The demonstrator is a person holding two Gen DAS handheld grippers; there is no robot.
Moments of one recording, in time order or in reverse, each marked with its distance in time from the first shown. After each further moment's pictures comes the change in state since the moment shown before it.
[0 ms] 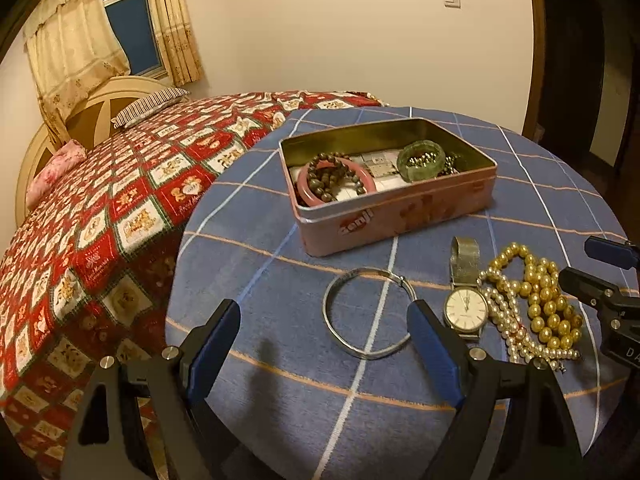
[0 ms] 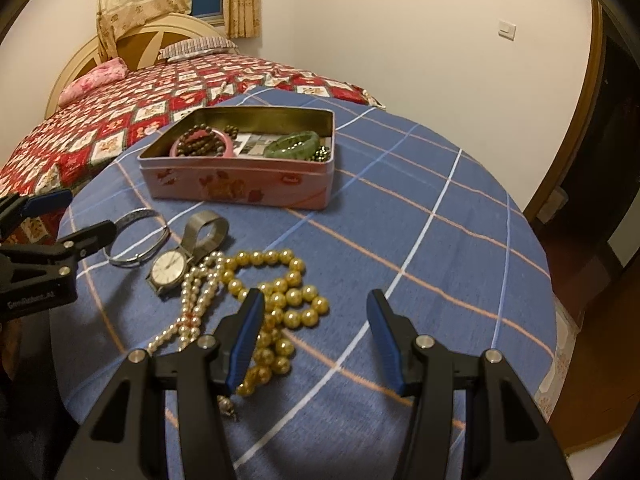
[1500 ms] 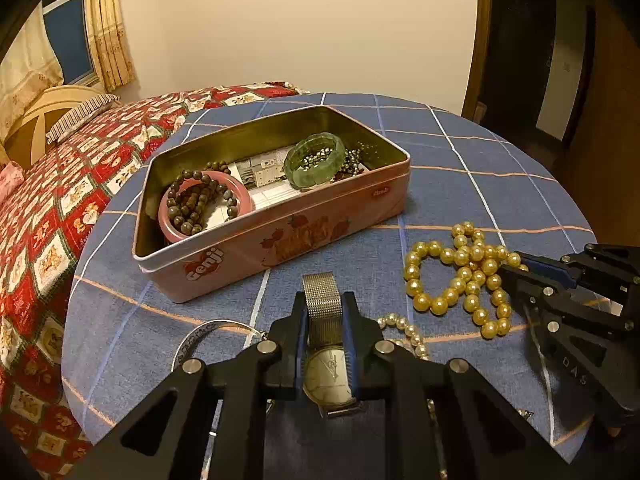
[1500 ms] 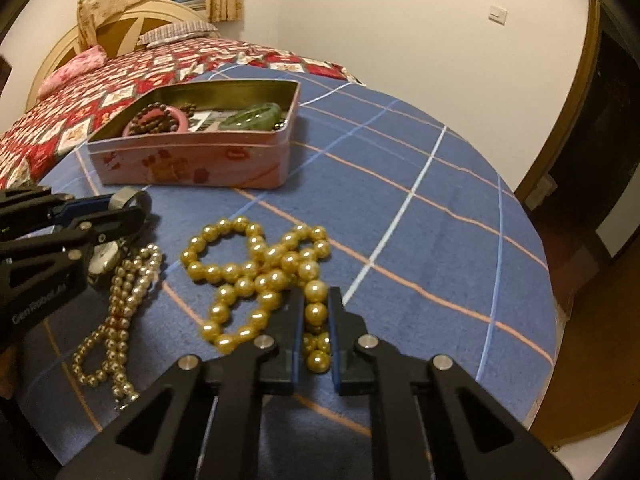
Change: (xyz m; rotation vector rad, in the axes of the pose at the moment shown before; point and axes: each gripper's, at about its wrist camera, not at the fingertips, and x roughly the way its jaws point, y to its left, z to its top) left arm 0.039 -0.063 0.030 0.098 0.038 -0.214; right arm 0.027 -0.022 -0.001 0.004 0.056 -0.053
